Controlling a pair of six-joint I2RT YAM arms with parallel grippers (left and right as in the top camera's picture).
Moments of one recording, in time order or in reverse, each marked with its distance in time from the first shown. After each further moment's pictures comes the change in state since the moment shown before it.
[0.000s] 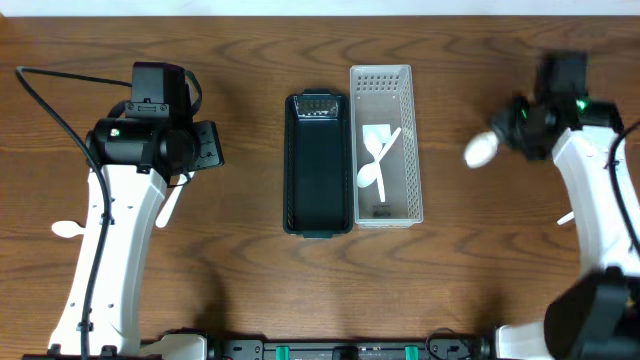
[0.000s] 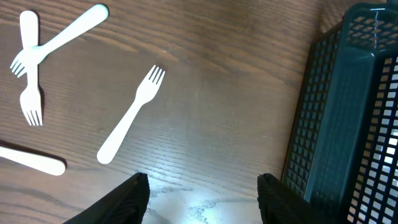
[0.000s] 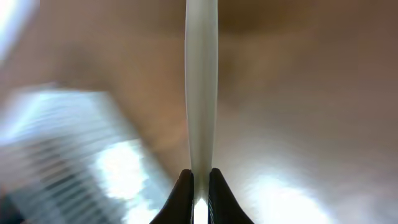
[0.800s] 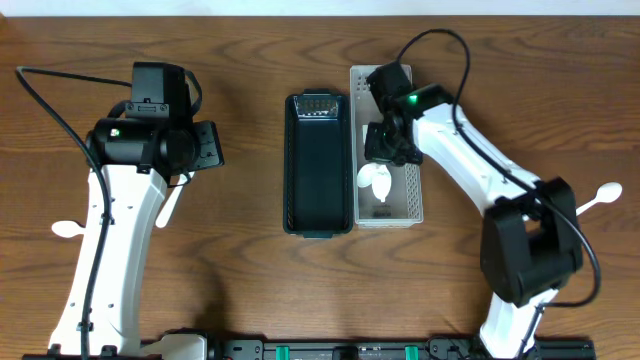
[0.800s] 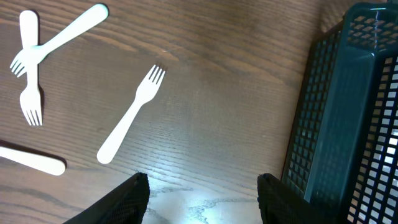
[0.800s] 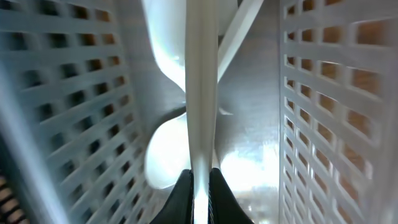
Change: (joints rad) left arm 0.000 0.000 0.000 0.000 0.000 0.000; right arm 0.431 0.376 0.070 -0.060 0.023 -0.134
